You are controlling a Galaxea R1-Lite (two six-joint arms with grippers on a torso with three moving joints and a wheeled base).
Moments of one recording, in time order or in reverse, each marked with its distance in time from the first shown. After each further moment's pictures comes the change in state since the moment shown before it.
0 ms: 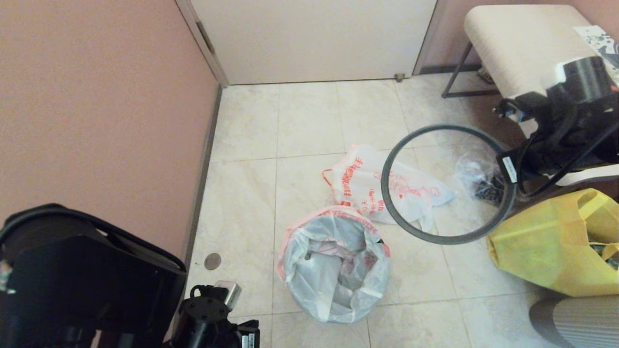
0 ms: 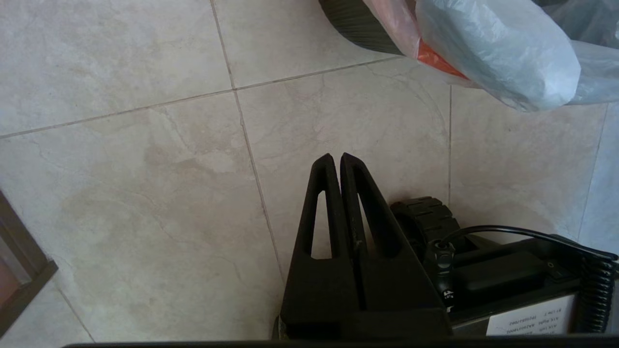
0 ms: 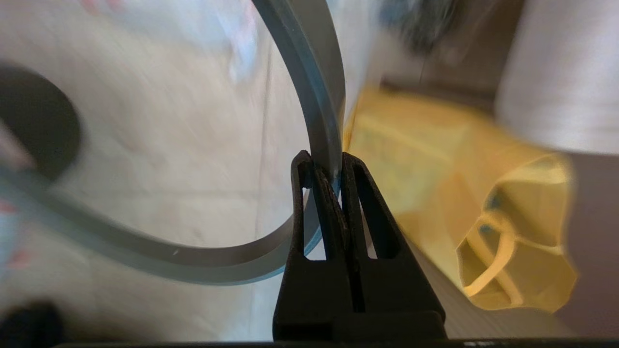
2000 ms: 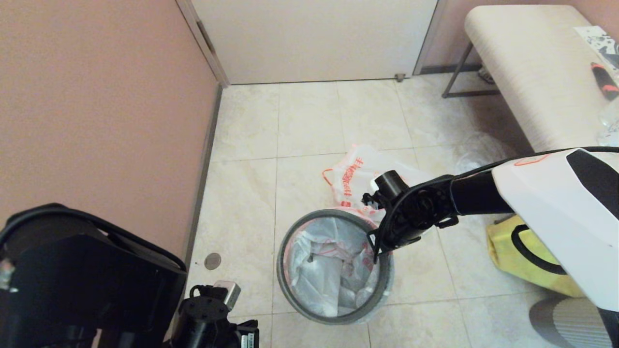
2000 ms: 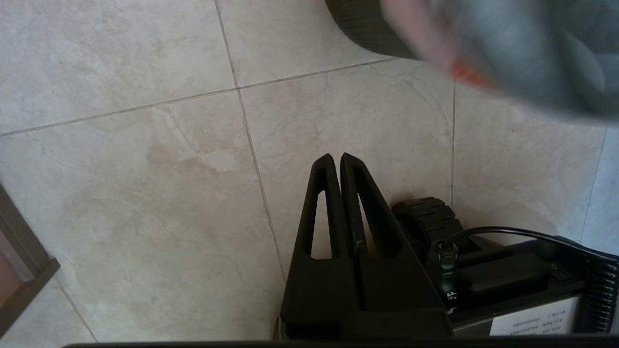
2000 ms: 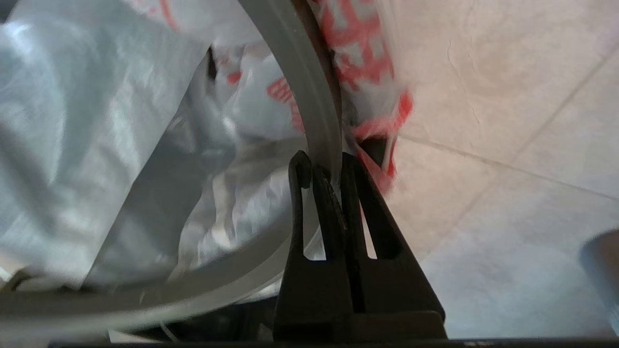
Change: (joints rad) left arm 0.005 0.003 0.000 0.000 0.002 0.000; right arm 0.347 0.585 -0.211 0.062 0.181 0.288
